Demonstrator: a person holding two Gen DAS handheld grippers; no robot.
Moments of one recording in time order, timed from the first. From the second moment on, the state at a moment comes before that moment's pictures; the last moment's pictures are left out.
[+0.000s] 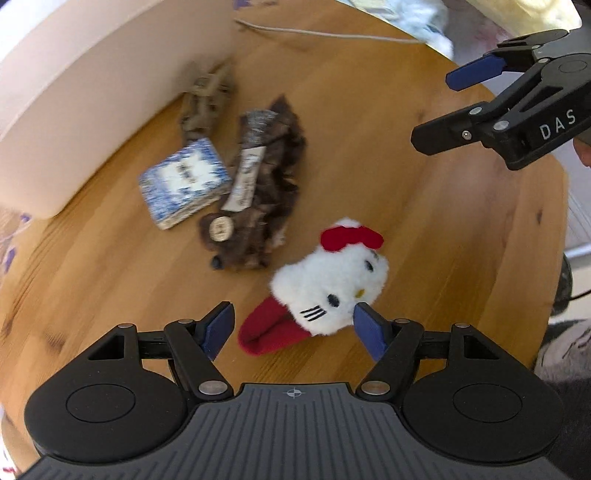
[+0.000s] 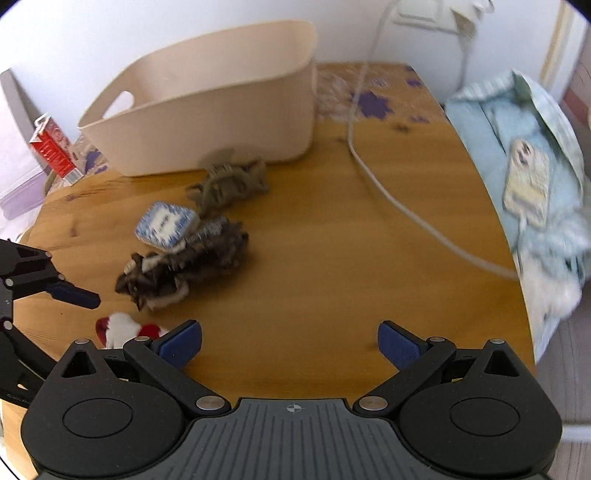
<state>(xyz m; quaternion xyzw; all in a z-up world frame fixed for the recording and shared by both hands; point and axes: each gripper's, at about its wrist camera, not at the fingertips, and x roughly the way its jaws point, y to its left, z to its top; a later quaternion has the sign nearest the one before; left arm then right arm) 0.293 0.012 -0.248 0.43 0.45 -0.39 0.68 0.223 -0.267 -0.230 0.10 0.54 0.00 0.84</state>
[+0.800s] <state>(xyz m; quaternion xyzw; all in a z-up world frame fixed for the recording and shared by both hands) 0.309 0.017 -0.267 0.36 0.49 -0.38 0.70 0.265 -0.276 -0.258 0.32 0.55 -0.03 0.78</state>
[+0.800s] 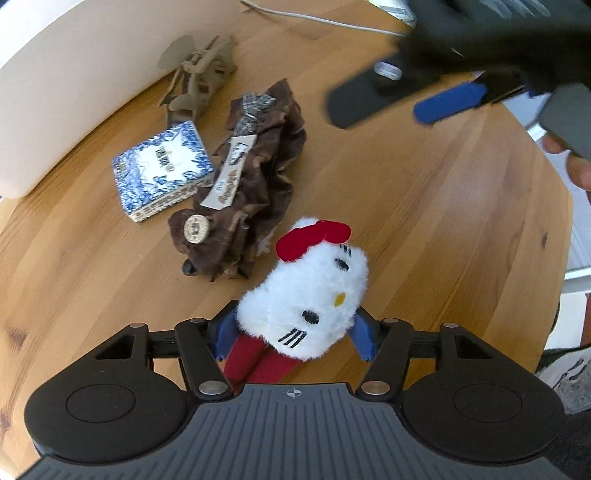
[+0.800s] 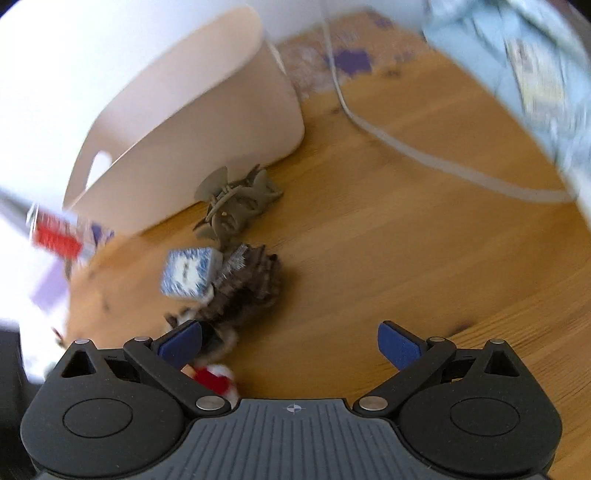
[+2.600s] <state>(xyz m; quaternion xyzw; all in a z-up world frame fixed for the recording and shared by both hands) 0.322 0.029 -0.233 0.36 0.47 -0.40 0.70 0.267 -0.274 -0.267 0.33 0.55 -0.14 0.75</state>
